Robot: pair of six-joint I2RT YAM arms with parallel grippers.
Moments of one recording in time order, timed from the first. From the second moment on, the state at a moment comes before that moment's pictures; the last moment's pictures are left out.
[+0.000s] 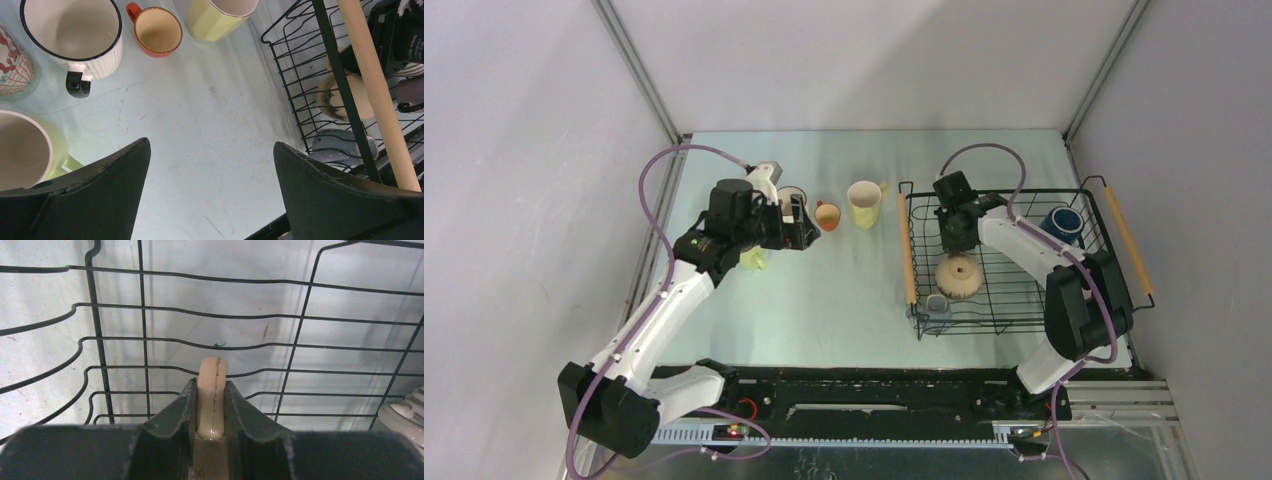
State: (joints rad) left arm -0.36 1.10 0.99 -0.48 0.22 -0.30; right arm 0.42 1.63 1.17 -0.67 0.23 0.24
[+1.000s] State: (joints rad) left arm -0.41 1.10 1.00 -0.43 0.37 -0.37; right arm 0.30 1.30 1.34 -0.86 0.13 0.27
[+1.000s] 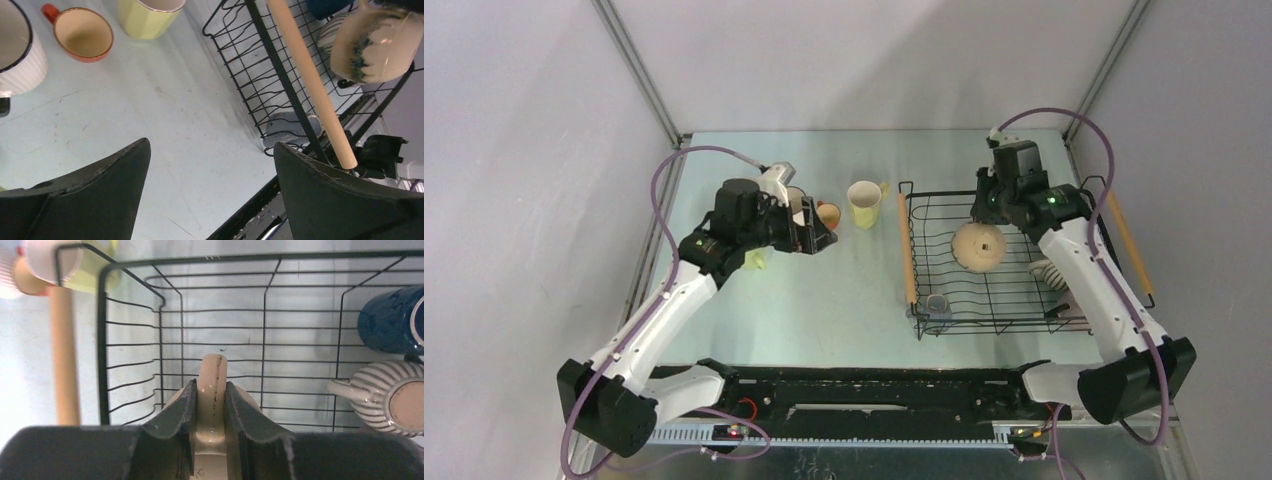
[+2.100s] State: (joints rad) left arm -0.51 1.15 1.02 0.16 0.70 -0.85; right arm 0.37 1.32 1.63 -0.81 -0.51 0.41
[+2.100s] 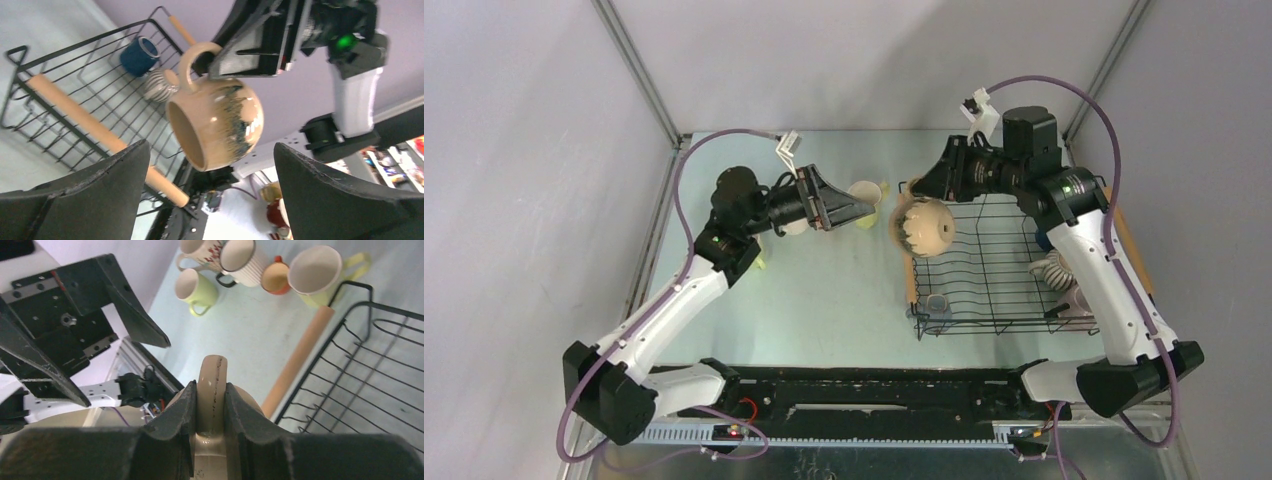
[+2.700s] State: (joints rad) left arm -0.56 1.17 0.98 0.41 0.77 -1.13; right arm 0.37 1.35 1.58 -0.51 -0.72 0.59
